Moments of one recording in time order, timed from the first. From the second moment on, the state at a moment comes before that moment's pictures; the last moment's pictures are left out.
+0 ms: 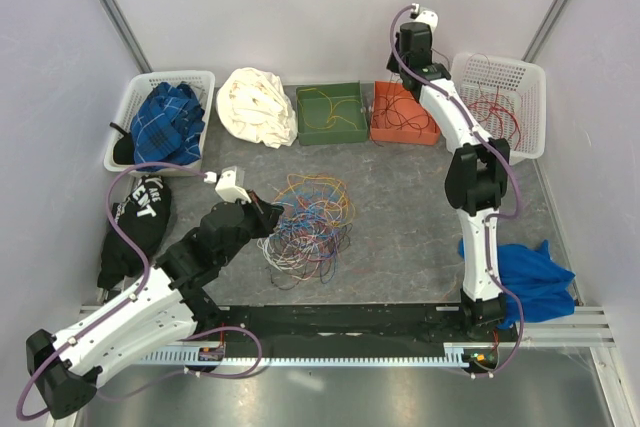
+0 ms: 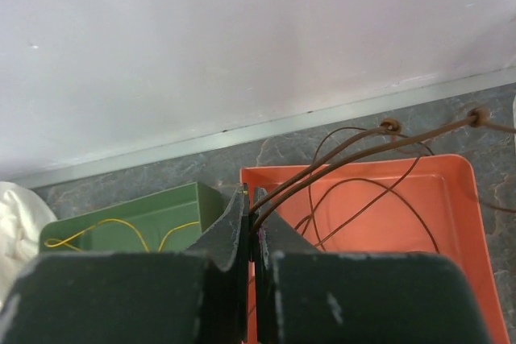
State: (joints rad) left arm -0.79 0.66 0.53 -0.25 -0.33 -0.76; right arm 0.25 2.30 2.23 -0.29 0.28 0.37
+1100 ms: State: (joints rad) left arm -0.79 0.69 0.52 -0.25 -0.33 -0.77; right arm 0.31 2.22 2.00 -0.30 0.30 0.36
